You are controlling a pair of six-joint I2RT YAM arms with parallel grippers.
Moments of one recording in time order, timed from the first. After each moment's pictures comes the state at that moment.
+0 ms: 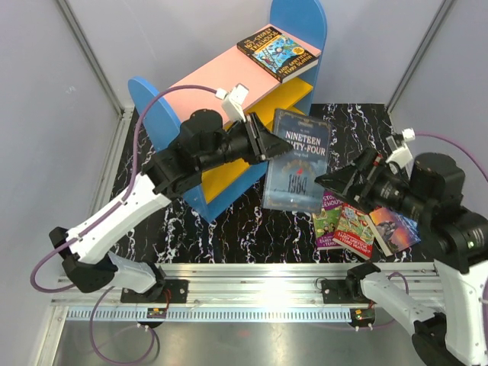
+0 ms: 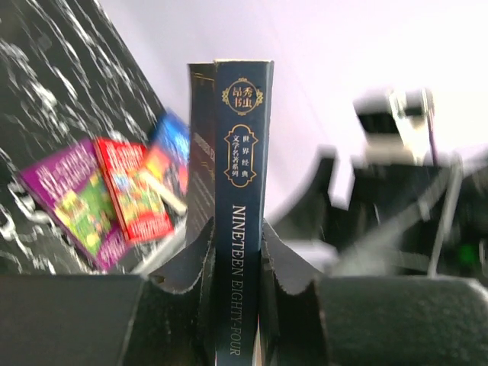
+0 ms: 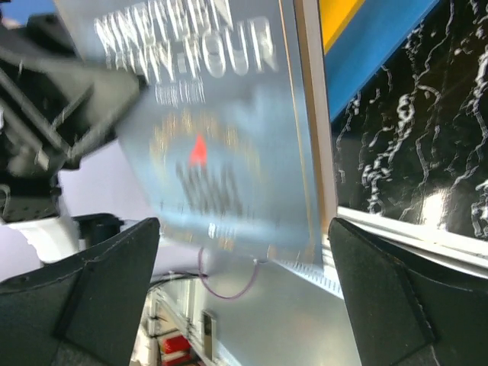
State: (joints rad) left arm -0.91 1.36 1.61 -0.37 0.18 -0.91; right arm 0.34 0.87 1.58 -1.12 -0.39 0.87
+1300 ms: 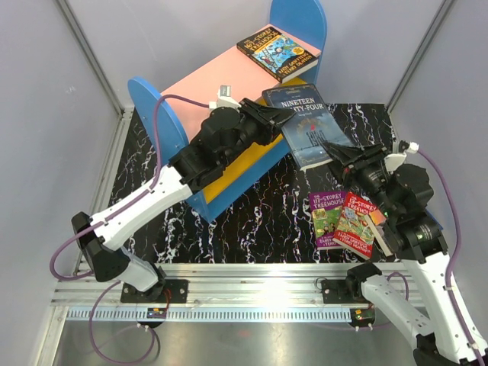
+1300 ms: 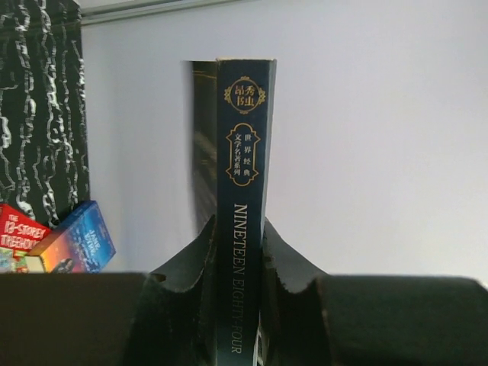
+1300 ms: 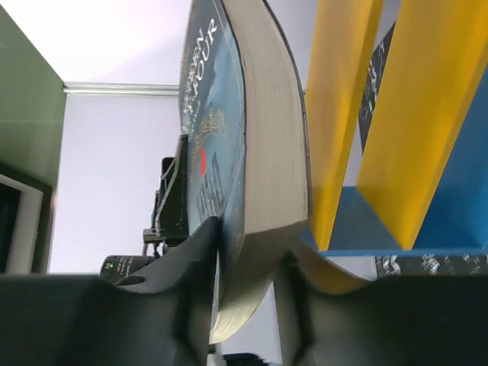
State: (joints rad) left arm -0.90 1.49 1.61 -0.14 -0.20 -1.45; right arm 0.34 0.69 1.04 -0.37 -0.11 1.50
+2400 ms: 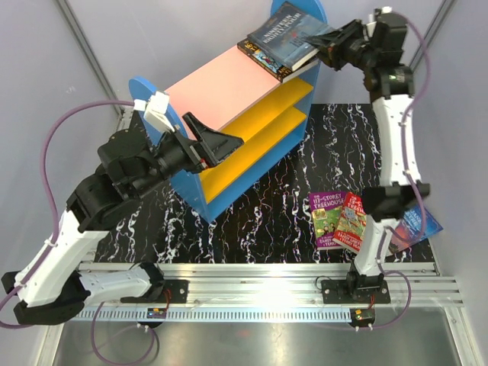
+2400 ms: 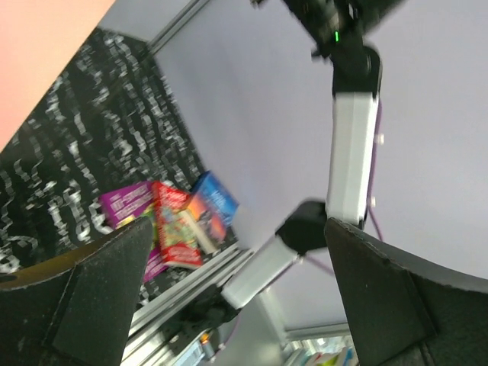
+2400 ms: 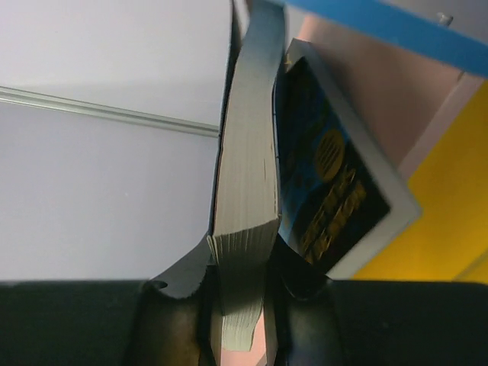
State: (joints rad) left arm -0.87 1.05 1.61 -0.61 -0.08 -0.90; right arm 0.09 1.95 2.50 -0.63 -0.48 1.16
